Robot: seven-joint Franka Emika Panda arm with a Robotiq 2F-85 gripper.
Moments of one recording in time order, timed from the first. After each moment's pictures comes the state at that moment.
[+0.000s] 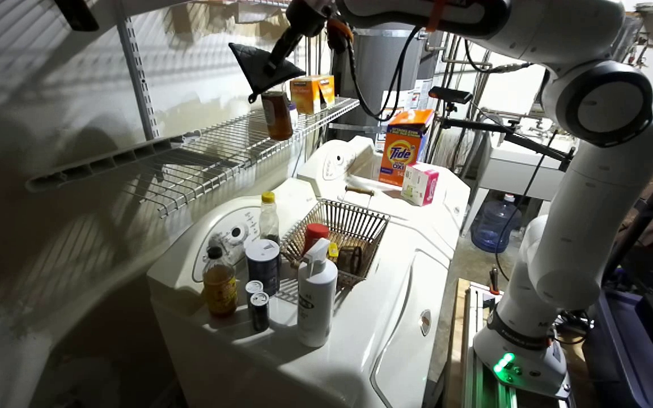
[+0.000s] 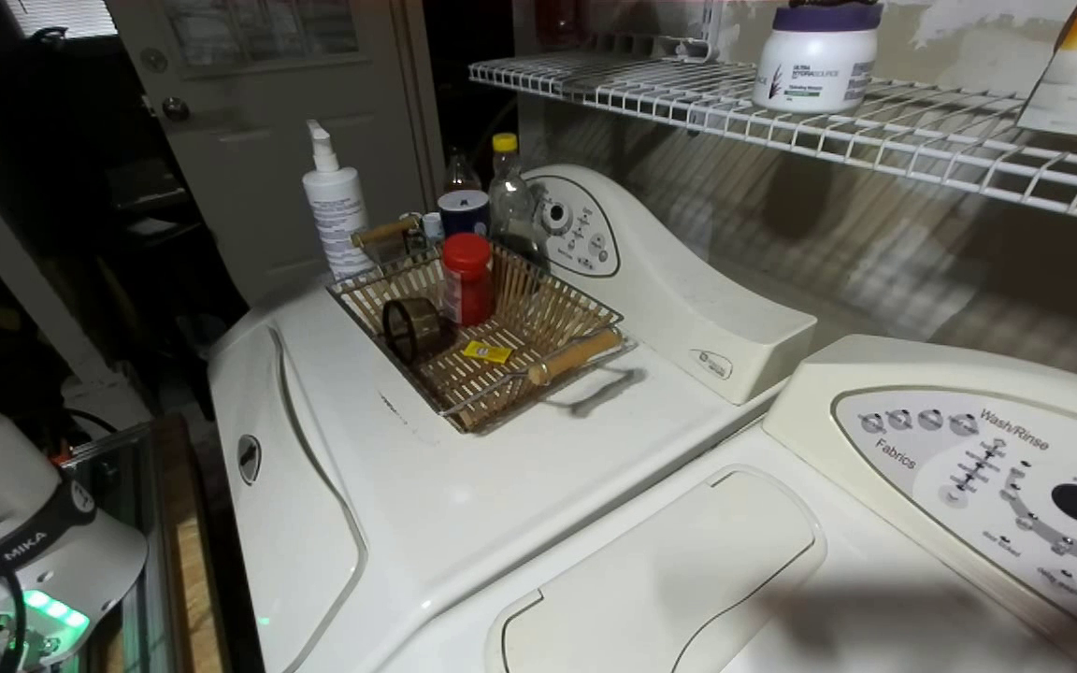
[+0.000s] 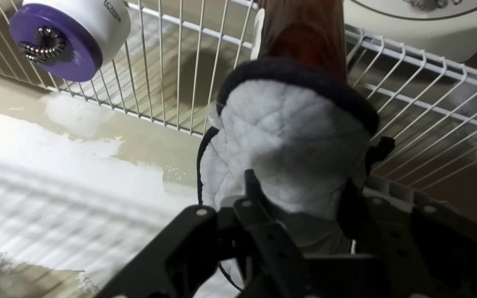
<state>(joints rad) -0.03 -0.01 0.06 -1.43 -0.12 2.13 -0.21</state>
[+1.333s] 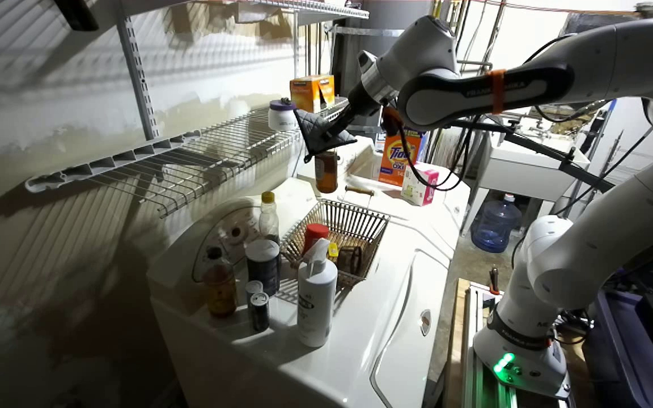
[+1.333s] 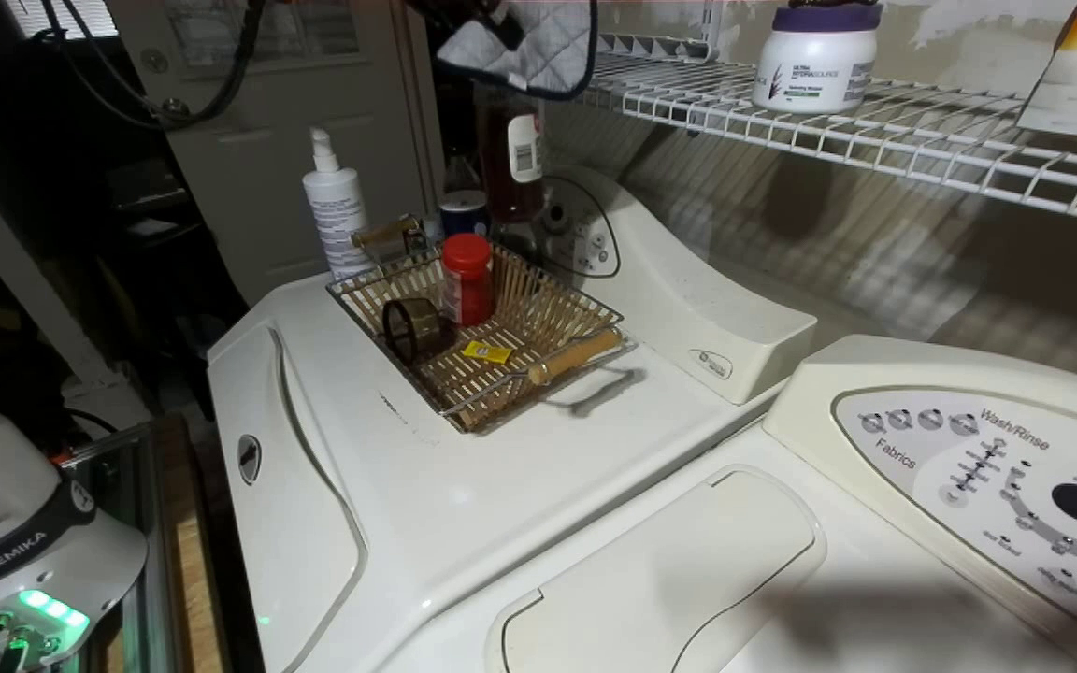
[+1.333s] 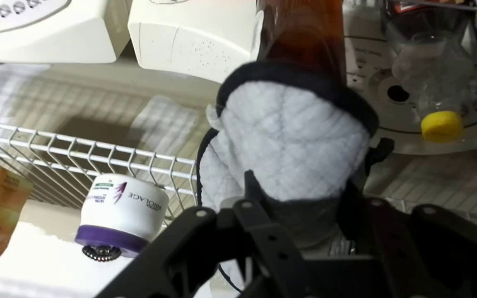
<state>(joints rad) -0.07 -0.47 -0.02 -2.32 -0.15 2.61 -0.12</state>
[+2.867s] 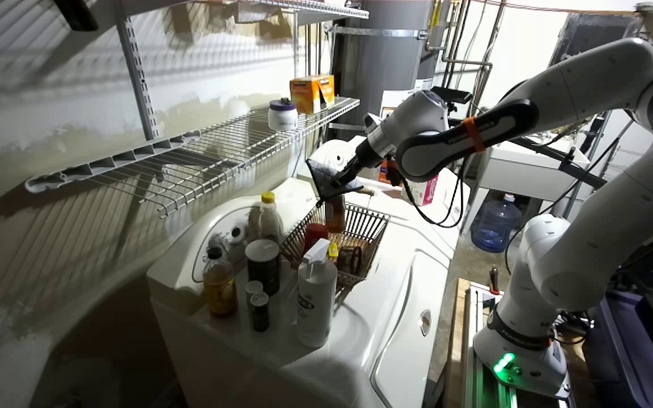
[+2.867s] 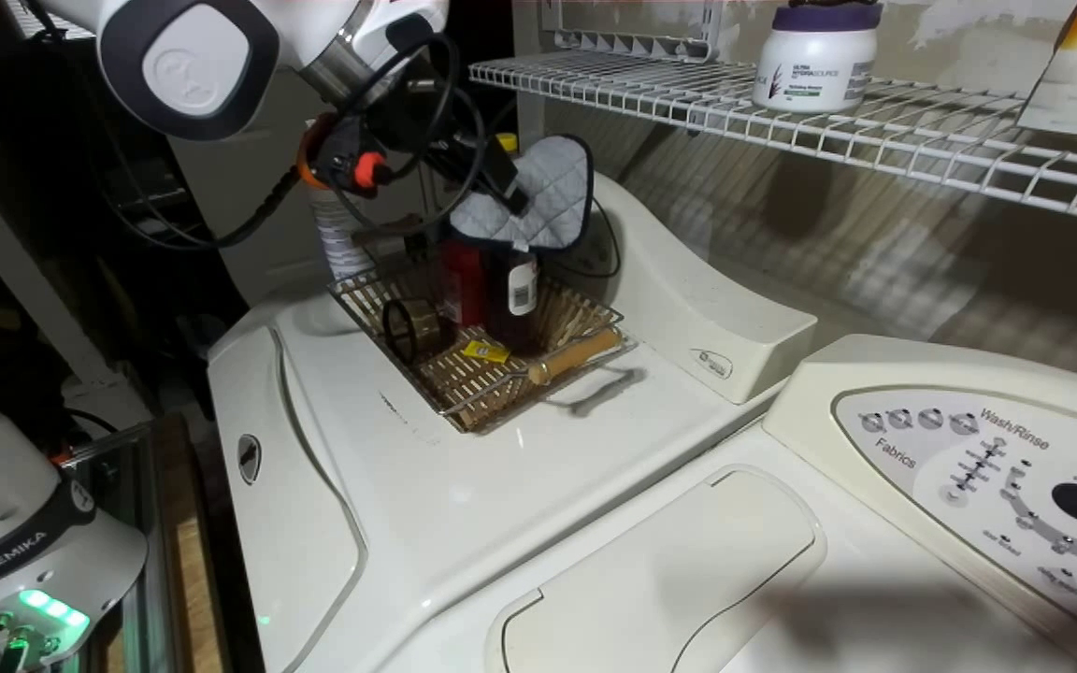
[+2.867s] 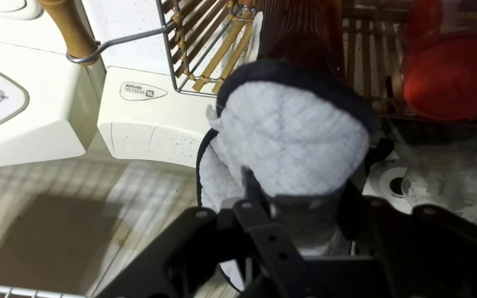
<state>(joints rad) 0.04 -0.40 -0.22 -2.61 -0.04 2.92 -0.29</state>
